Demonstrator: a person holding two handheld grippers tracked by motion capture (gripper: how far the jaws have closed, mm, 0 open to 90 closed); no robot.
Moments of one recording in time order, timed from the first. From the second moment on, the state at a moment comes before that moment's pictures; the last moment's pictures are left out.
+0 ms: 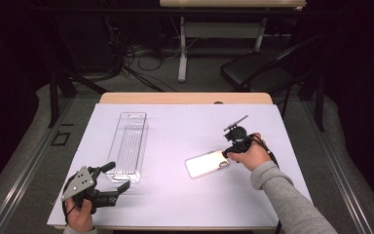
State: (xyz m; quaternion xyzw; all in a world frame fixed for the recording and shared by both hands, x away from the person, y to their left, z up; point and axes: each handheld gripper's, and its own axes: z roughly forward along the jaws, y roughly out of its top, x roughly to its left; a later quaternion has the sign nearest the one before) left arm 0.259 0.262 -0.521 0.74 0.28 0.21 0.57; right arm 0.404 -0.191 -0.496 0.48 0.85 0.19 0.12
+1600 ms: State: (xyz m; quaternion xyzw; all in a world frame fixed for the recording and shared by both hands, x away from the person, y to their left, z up) left arm 0.260 0.262 -0.522 0.75 0.28 0.20 0.57; right arm 0.422 -0.168 -0.494 0.49 0.85 0.16 0.12
